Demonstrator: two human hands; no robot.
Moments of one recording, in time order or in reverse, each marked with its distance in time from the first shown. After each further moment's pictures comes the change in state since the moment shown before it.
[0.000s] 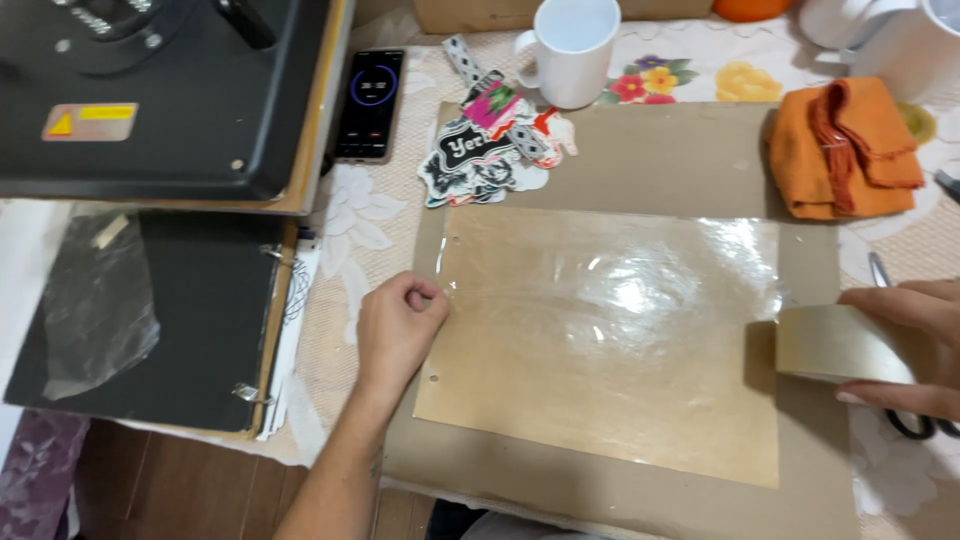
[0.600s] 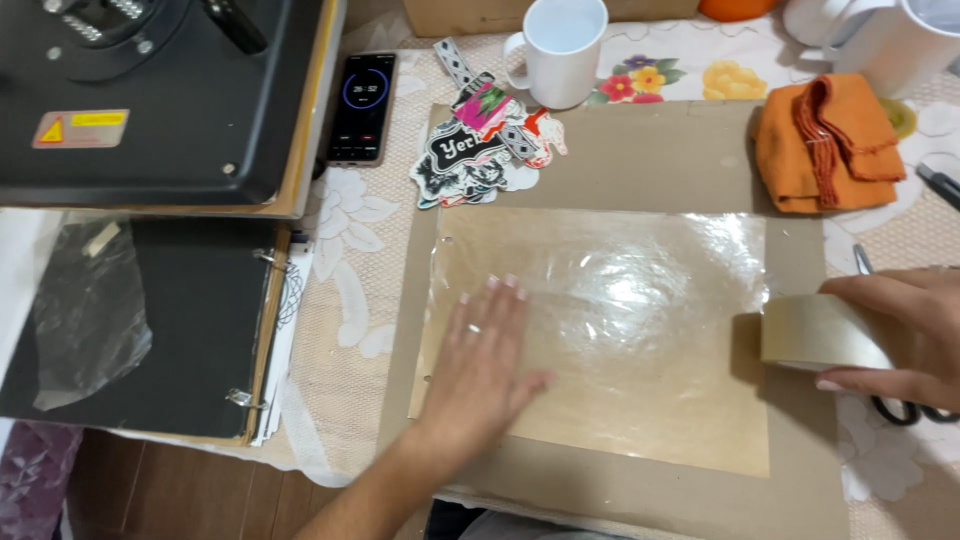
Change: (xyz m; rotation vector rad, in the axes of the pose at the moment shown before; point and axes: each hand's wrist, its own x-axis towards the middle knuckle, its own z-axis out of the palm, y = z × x) left_hand -0.066 0.016 0.048 0.581 -0.147 0.873; right_hand 0.006 -0.011 -0.011 -0.105 0.006 -0.136
